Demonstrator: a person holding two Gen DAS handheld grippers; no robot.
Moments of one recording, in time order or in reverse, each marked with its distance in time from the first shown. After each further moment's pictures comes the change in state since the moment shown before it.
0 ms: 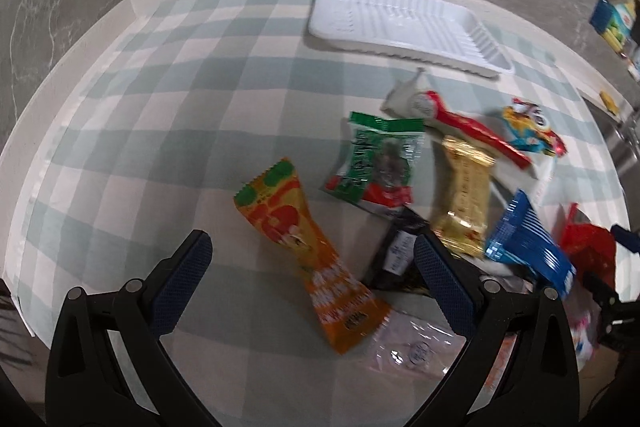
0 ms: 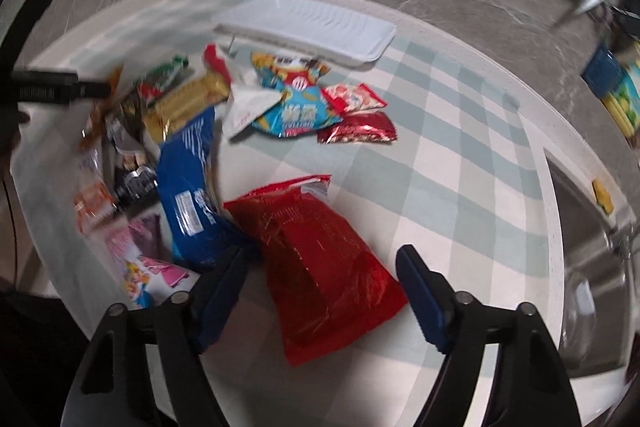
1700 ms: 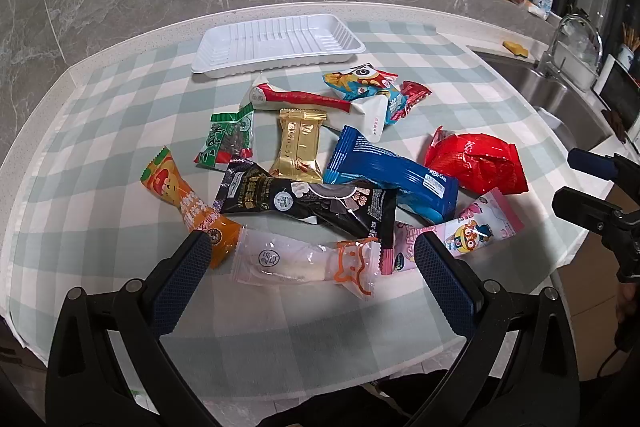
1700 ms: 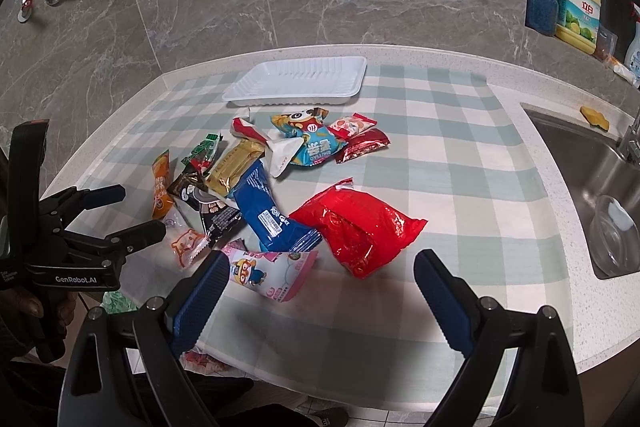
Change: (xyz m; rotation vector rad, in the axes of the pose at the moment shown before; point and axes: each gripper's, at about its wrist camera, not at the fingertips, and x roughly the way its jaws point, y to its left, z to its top) left arm -0.098 -0.084 -0.096 0.288 -0.132 -0.182; right arm -0.087 0.003 -0.043 0.347 -0.212 0.123
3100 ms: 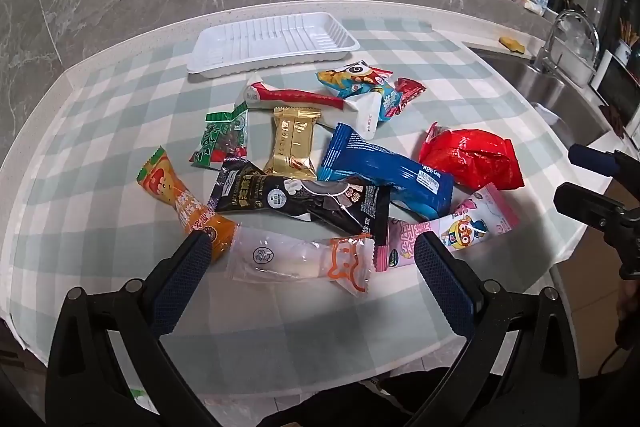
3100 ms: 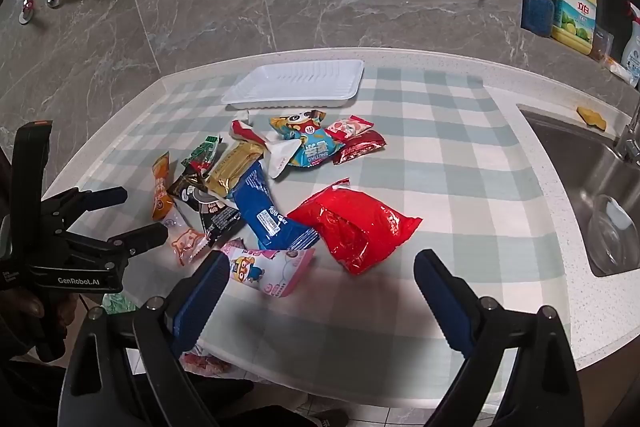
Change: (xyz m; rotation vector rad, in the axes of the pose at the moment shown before) left arm 0.002 -0.011 0.000 -0.001 0.004 -0.002; right arm -0.005 -0.004 -0.001 0.001 -0.010 0.000
